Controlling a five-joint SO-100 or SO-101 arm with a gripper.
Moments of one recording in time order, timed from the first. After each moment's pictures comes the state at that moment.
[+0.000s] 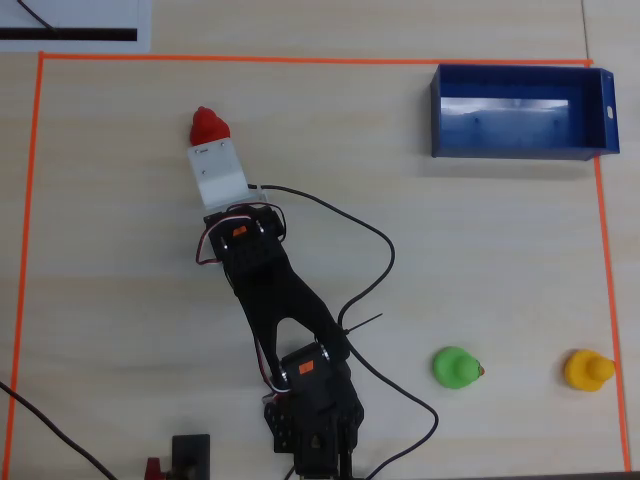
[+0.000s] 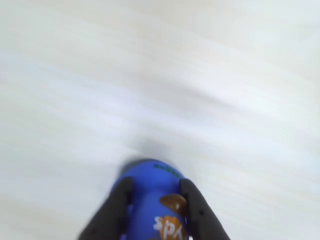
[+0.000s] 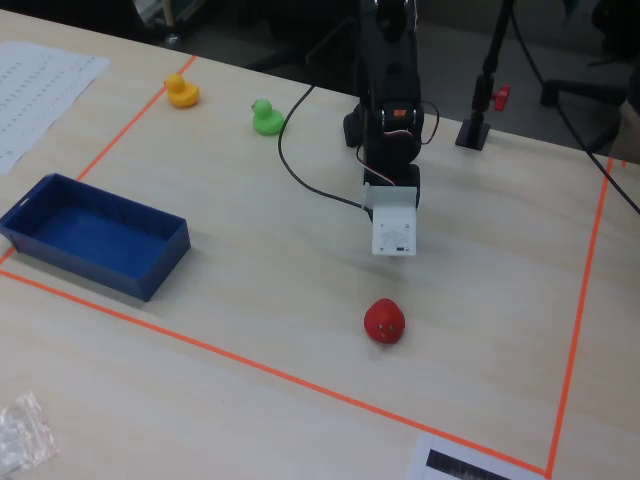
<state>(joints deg) -19.2 99.8 127.0 42.7 -80.9</state>
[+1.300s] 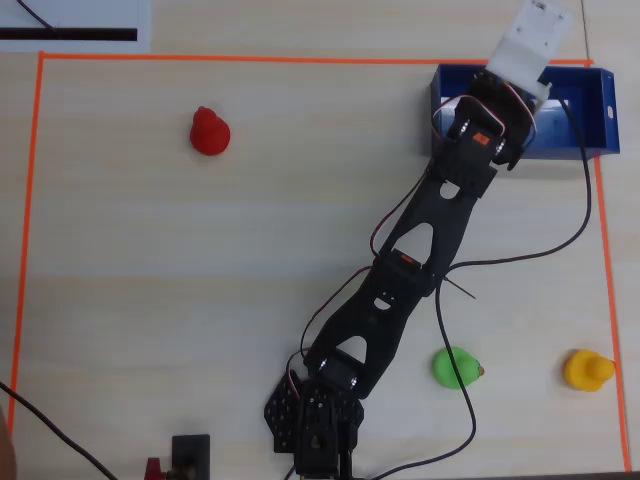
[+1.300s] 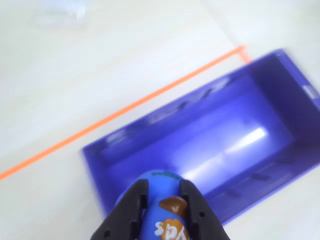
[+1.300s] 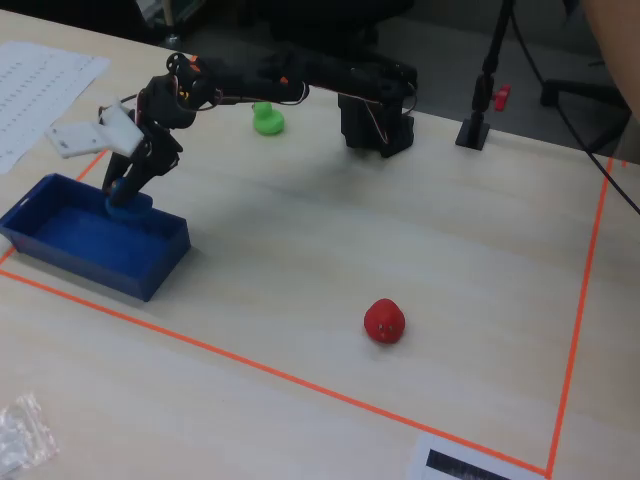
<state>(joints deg) 35.5 37.6 9.3 61.9 -89.1</state>
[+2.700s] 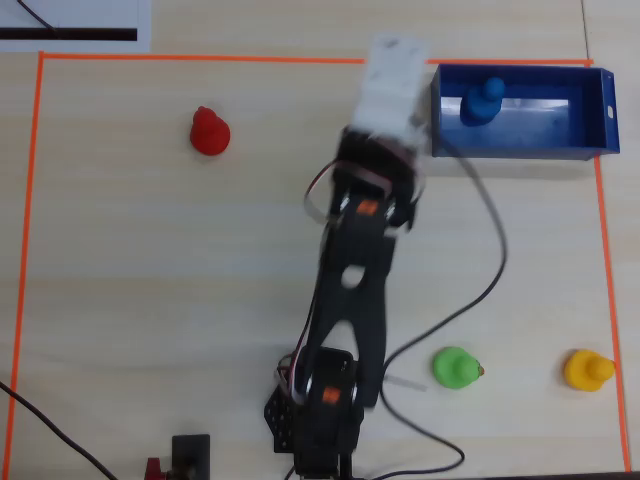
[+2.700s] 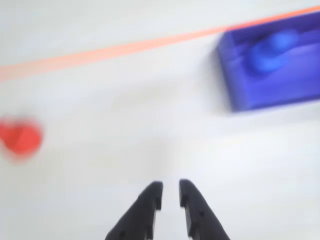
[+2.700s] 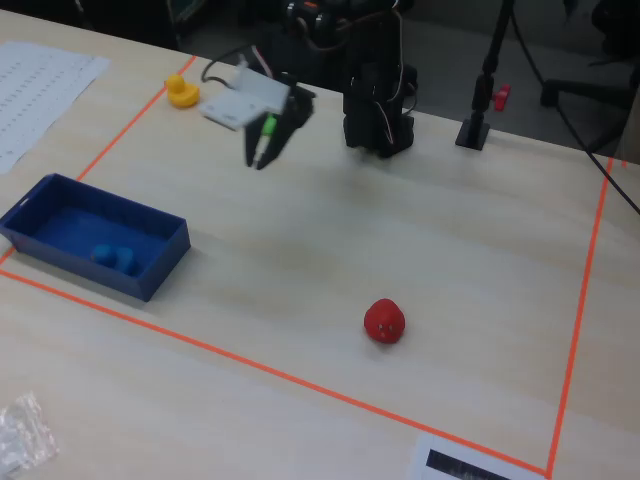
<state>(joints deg) 14.5 117.8 102.8 59.7 -87.4</state>
